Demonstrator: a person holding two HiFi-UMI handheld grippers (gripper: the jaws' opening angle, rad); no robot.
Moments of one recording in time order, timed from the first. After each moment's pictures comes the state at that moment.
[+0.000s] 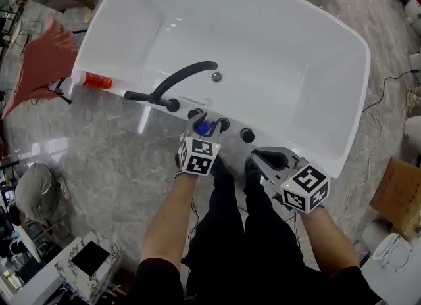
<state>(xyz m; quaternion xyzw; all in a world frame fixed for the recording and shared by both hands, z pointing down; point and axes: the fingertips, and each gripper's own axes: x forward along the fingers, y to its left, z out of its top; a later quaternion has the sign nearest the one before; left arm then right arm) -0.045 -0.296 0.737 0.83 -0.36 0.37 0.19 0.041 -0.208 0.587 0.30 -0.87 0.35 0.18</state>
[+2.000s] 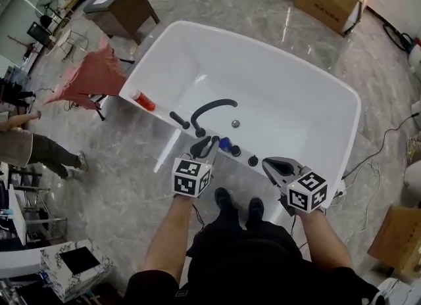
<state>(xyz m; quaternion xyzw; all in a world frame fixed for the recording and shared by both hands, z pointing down) -0.067 -0.269 0.501 0.85 -0.45 0.23 0.18 0.076 -0.199 0.468 0.31 -0.90 0.27 0.13</state>
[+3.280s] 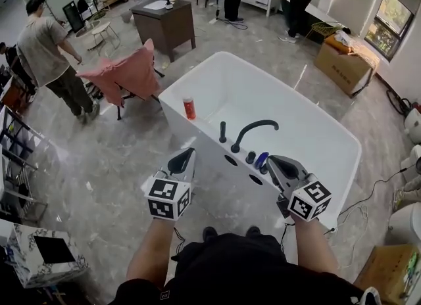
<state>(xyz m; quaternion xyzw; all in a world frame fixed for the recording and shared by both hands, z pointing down) -0.330 -0.129 0.325 0.81 -0.57 0.10 0.10 -0.127 -0.137 0.311 0.31 -0.95 0.09 0.05</state>
